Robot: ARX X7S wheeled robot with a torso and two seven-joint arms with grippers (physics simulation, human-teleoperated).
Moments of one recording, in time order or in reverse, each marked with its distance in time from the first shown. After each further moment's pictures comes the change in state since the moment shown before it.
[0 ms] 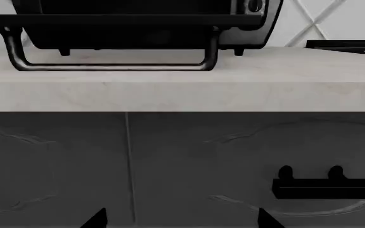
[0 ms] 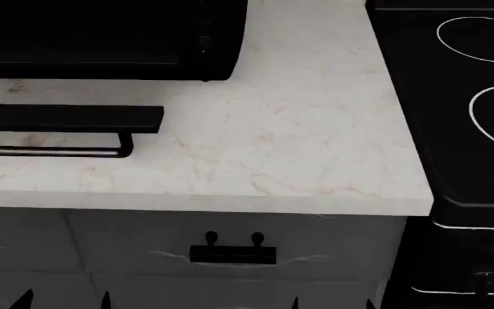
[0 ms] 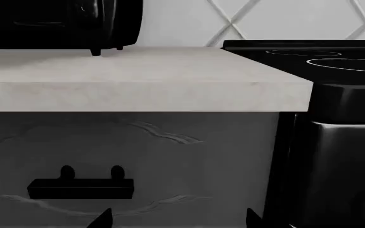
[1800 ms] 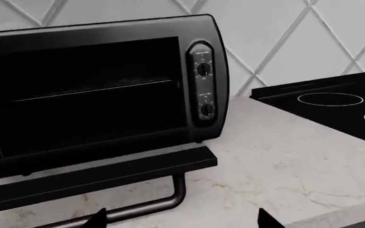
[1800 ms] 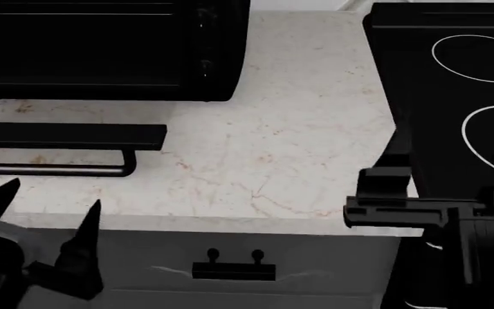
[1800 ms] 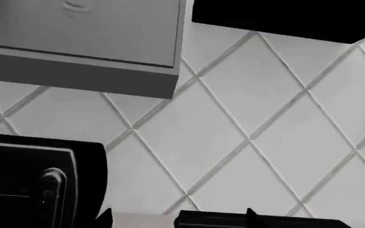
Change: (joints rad) left arm -0.292 -0.295 0.082 0.503 -0.279 -0.680 0.021; right arm 0.417 0.363 0.146 -0.844 0.355 0.824 0.173
